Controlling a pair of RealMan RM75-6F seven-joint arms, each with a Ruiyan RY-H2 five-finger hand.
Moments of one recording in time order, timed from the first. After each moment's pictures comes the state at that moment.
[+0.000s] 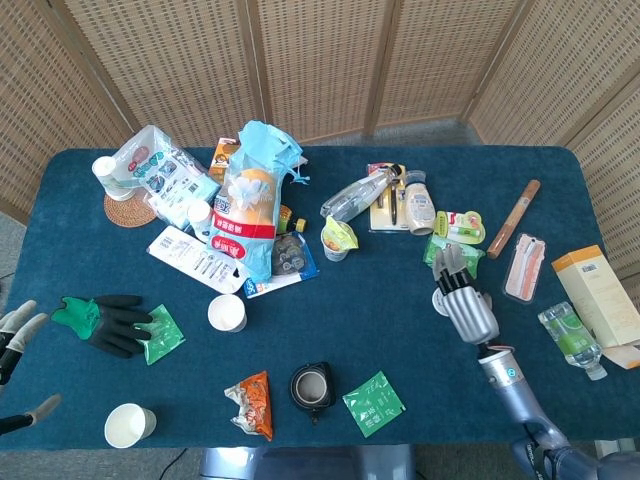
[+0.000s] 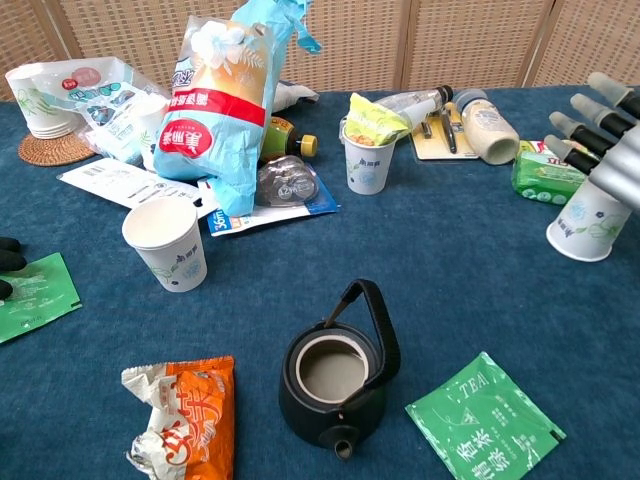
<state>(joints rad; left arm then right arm) 0.06 -0.83 0.11 -1.87 1.79 1.65 -0.09 0.43 -1.71 0.04 -0.86 -1.62 1.41 -1.11</state>
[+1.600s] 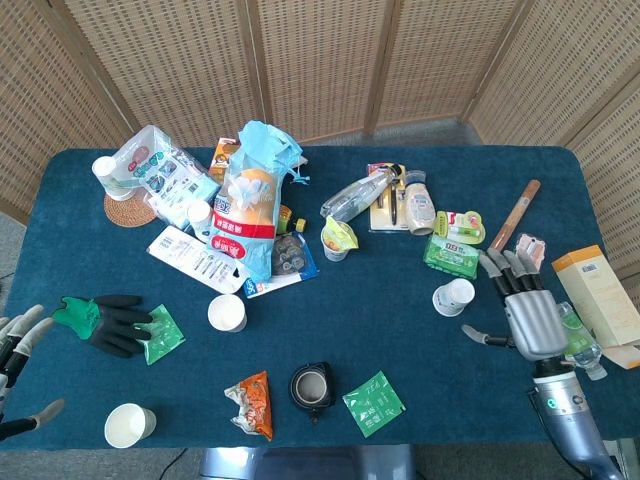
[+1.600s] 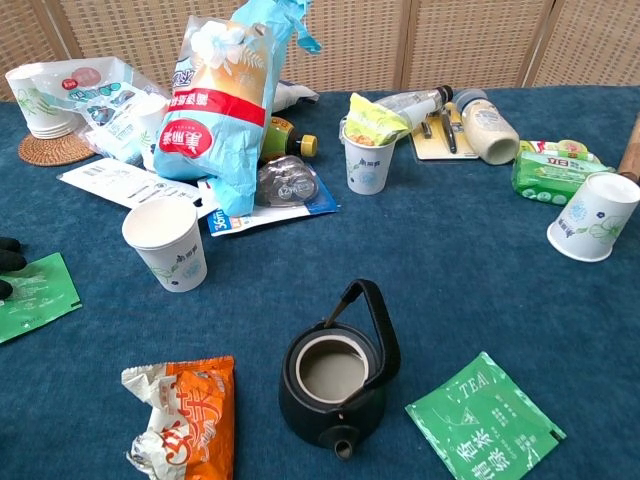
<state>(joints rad) 0.06 -0.83 0.12 -1.88 1.80 1.63 -0.07 0.30 -1.27 0.06 -1.54 -1.48 1.45 -0.06</state>
